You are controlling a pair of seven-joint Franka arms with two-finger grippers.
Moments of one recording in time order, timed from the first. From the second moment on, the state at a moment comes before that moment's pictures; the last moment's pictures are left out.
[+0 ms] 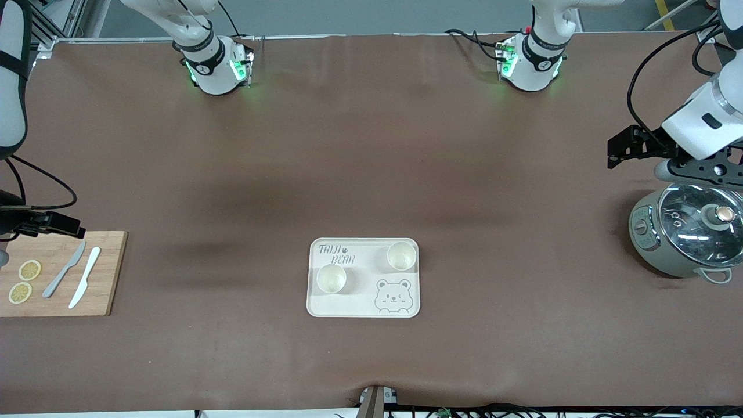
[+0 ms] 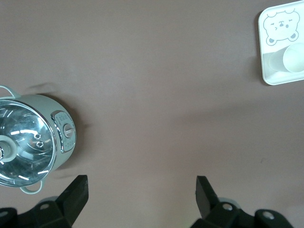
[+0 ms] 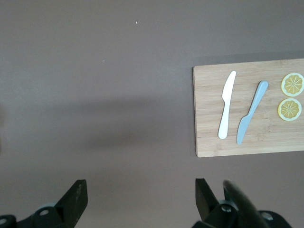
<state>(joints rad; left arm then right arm) -0.09 0.09 -0.03 -1.48 0.02 1.54 0.08 -0.11 0.33 -0.03 -1.39 0.01 1.73 -0.09</state>
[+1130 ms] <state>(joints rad) -0.30 0.54 -0.17 -1.33 0.02 1.91 -0.38 -0.11 0.33 -0.03 -1.39 0.01 1.73 -0.09</state>
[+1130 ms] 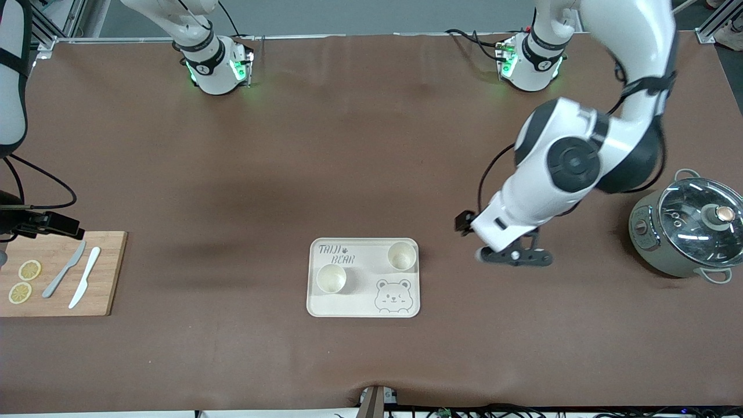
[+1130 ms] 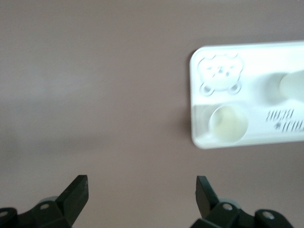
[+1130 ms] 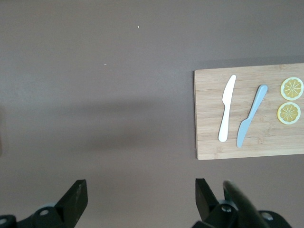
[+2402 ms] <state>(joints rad) -0.43 0.81 -0.17 -1.32 0.17 2.22 -0.56 0.07 0.38 -0.01 -1.40 0.14 1.90 0.17</state>
